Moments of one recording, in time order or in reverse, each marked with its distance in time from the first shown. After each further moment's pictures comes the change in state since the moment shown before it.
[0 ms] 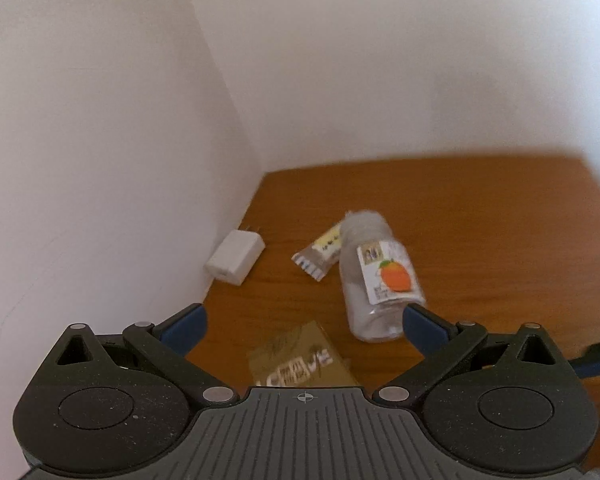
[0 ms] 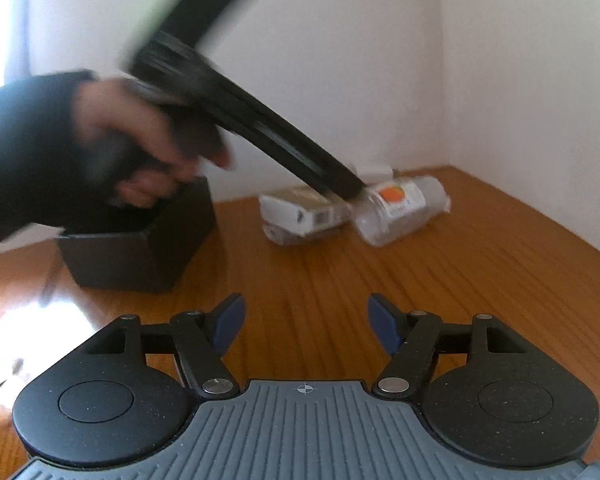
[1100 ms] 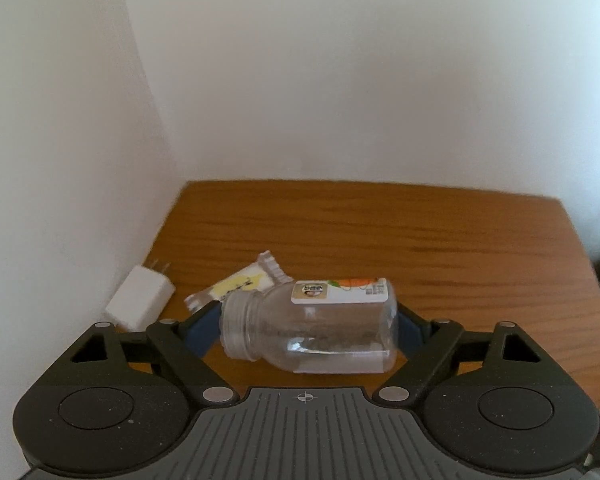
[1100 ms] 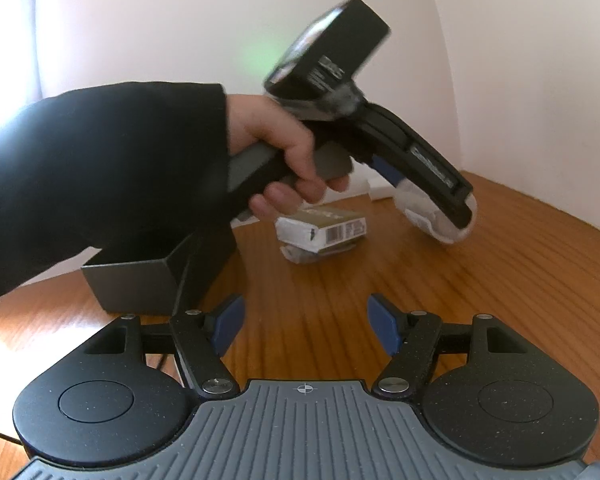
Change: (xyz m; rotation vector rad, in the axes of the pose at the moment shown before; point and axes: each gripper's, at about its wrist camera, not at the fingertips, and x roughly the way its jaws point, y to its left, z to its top) left arm 0.049 0.009 0.040 -0.145 0.023 -0.258; right arm -0.002 -0.010 0.000 0.076 -0.053 0.075
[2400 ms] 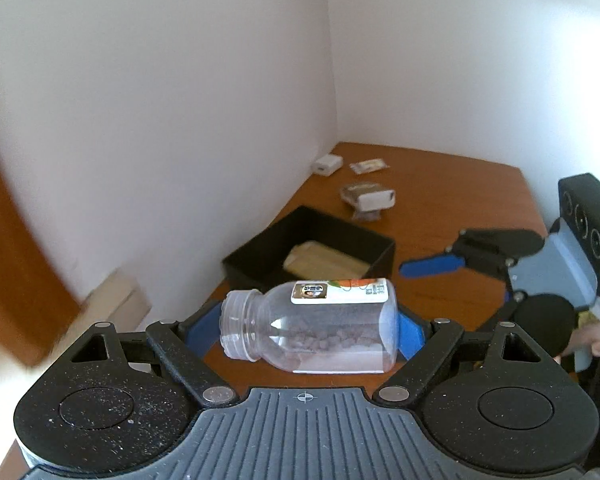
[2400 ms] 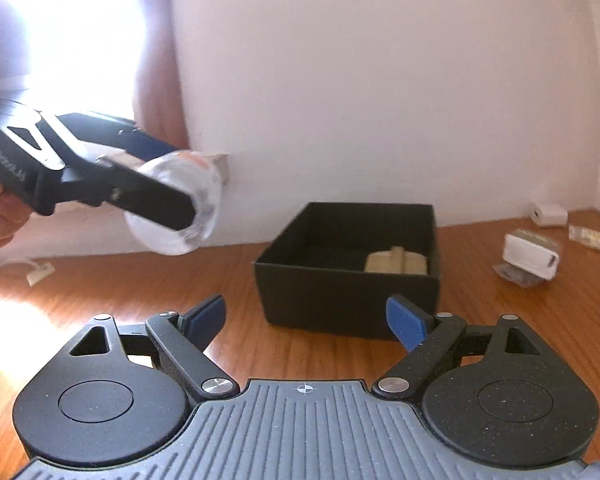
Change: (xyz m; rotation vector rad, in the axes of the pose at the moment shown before) left arm -0.325 0.025 -0.265 -0.212 -0.155 0.232; right arm 0.040 0.173 -0.002 -0.178 0.019 0.135
